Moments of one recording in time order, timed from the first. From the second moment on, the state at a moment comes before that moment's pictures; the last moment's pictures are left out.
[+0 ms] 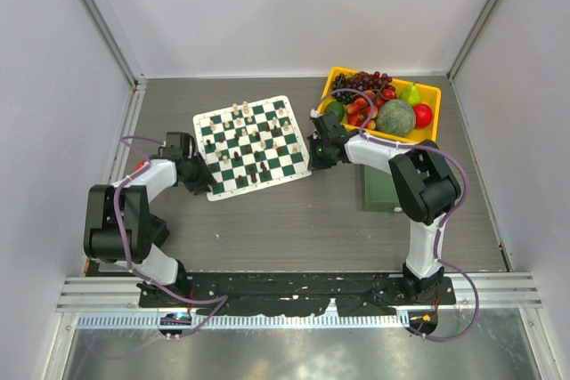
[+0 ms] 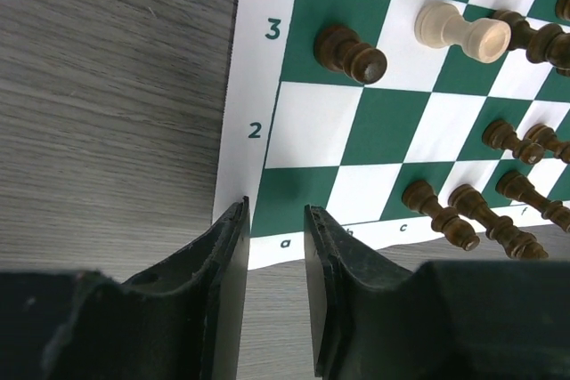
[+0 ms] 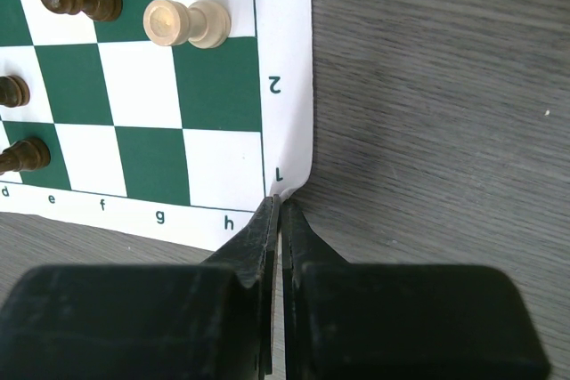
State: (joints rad) left arm -0.03 1.55 0.82 -0.37 0.17 -0.60; right arm 0.53 1.94 1.25 -0.28 -0.09 0.39
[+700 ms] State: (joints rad) left arm -0.03 1.57 0.82 -0.38 0.19 -0.58; right arm 0.53 1.94 1.25 -0.28 -0.09 0.39
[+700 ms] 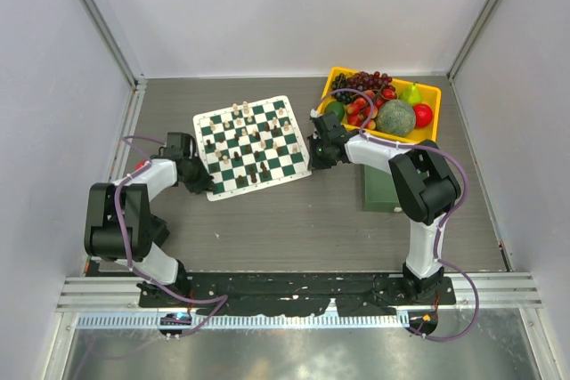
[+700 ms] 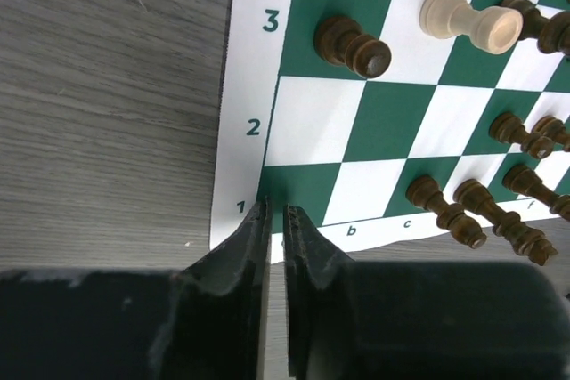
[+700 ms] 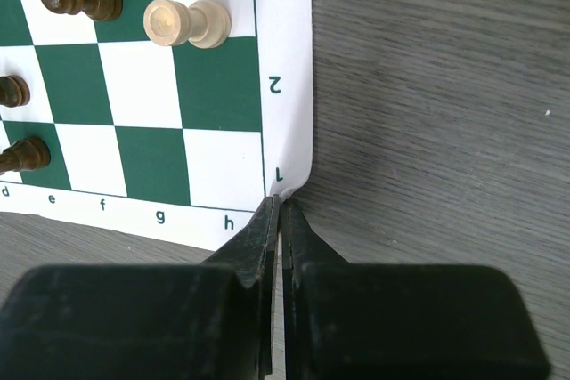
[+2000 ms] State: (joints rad) left arm -0.04 1.60 0.88 -0.48 0.14 -0.60; right arm 0.53 1.94 1.25 -0.28 -0.10 0.39
